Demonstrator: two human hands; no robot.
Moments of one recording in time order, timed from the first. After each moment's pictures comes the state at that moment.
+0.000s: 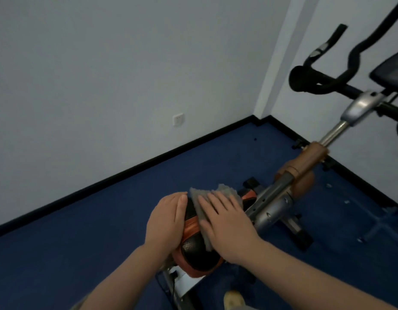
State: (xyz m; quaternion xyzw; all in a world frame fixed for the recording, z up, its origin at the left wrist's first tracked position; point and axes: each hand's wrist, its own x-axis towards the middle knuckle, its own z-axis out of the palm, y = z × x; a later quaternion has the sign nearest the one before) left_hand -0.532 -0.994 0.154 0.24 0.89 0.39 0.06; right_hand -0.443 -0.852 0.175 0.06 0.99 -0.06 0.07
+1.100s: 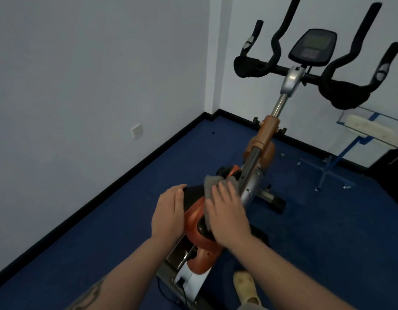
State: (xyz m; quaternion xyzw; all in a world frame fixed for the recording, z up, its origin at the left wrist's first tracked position) left_hand -0.561 -1.011 0.132 0.34 0.82 0.45 0.10; right_hand -0.439 -0.925 0.173 0.32 0.94 -0.04 0.09
